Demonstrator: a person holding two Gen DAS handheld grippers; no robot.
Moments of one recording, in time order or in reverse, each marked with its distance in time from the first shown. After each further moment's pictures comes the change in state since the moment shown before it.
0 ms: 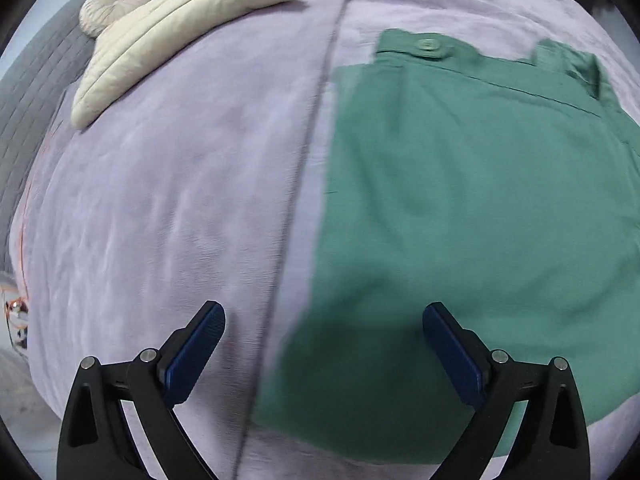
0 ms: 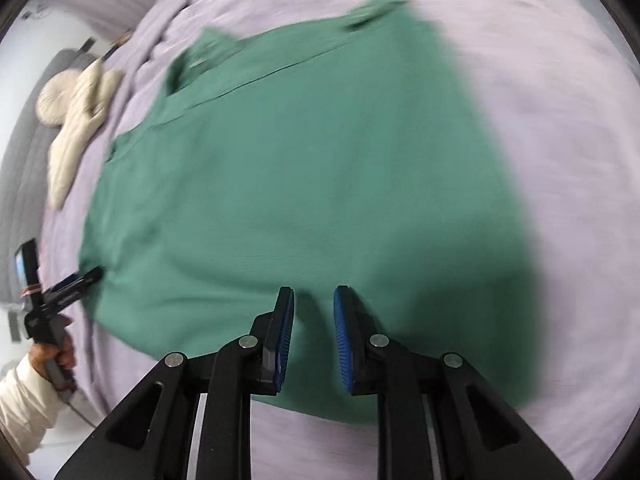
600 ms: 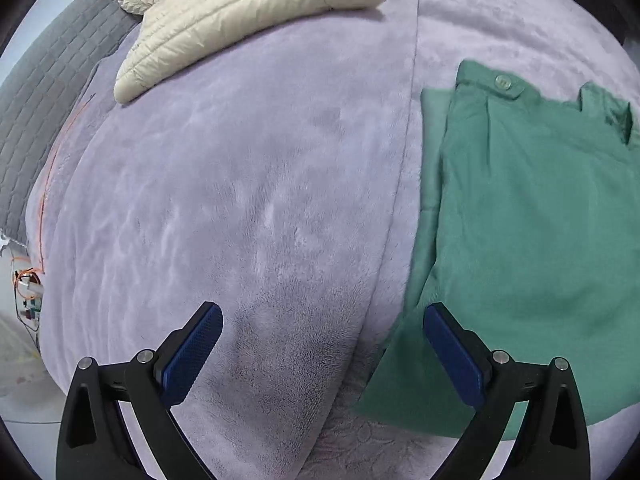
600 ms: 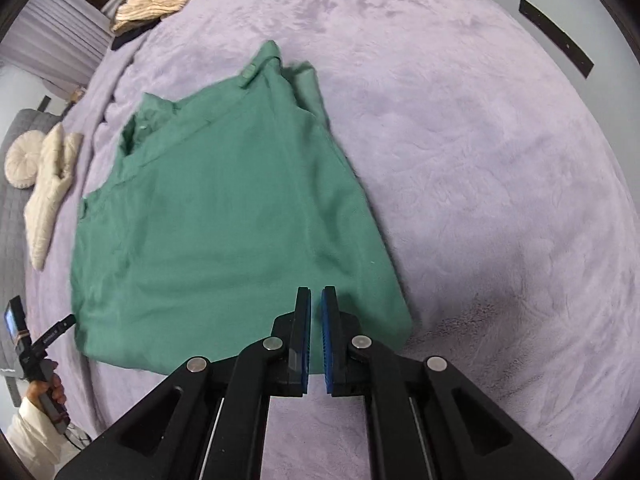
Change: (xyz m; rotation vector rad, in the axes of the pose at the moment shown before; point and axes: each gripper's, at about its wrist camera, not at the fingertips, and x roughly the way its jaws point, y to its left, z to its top) left arm -0.007 0.037 -0.003 -0.059 0.024 0.055; right arm -0.032 -0.021 -0.018 0.155 -0.039 -0.110
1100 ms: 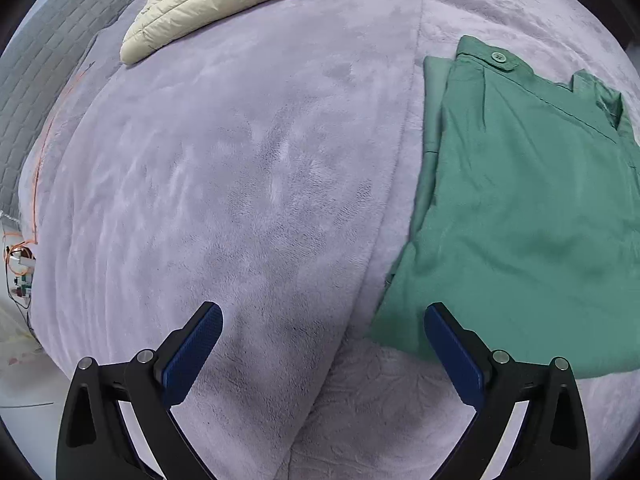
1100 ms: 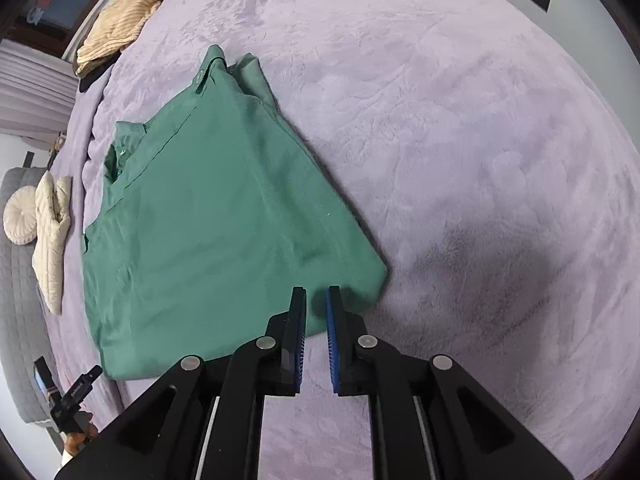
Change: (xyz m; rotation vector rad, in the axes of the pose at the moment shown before) left arm -0.027 0.011 -0.039 -0.031 0.060 -0.074; right arm -0.024 -0.018 -0.029 0.193 0.007 0.109
